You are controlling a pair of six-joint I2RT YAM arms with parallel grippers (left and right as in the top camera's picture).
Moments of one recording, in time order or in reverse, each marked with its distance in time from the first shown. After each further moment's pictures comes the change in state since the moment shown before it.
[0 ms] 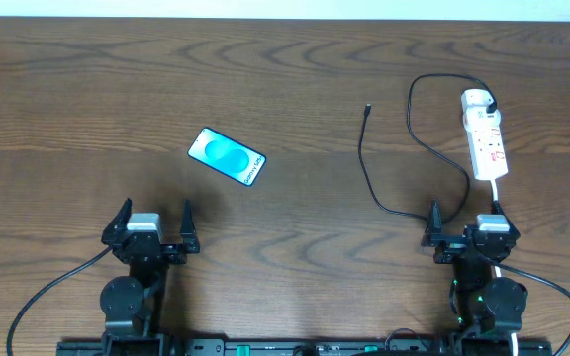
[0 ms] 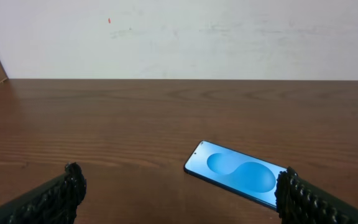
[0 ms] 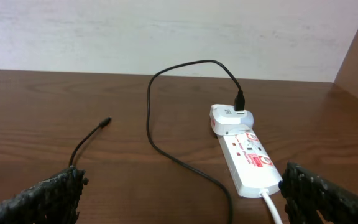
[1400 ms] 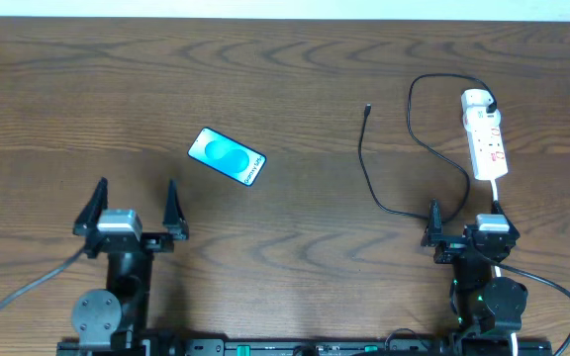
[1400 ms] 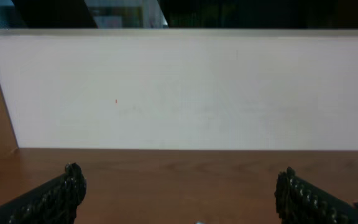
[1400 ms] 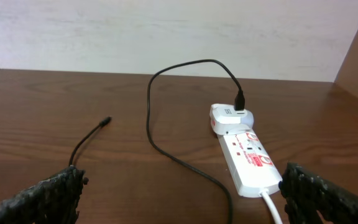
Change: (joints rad) left arm 0.000 0.139 0.241 0.129 0.005 -0.017; right arm 0.000 0.002 0.000 0.000 0.000 0.000
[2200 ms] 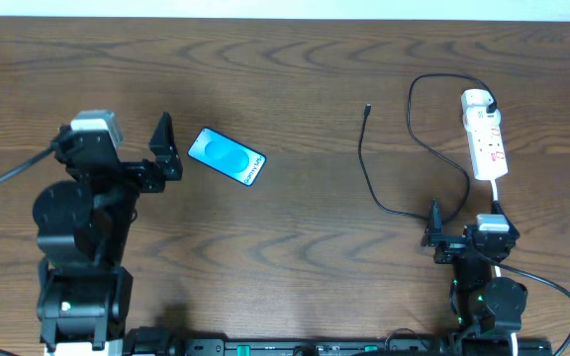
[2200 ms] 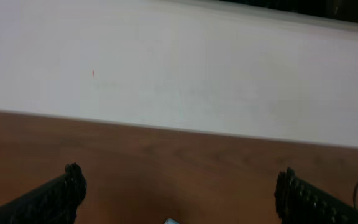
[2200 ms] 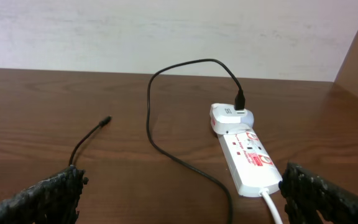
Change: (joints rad) left arm 0.000 0.599 0.576 -0.253 0.045 -0.128; right arm 0.000 0.001 0.000 0.000 0.000 0.000
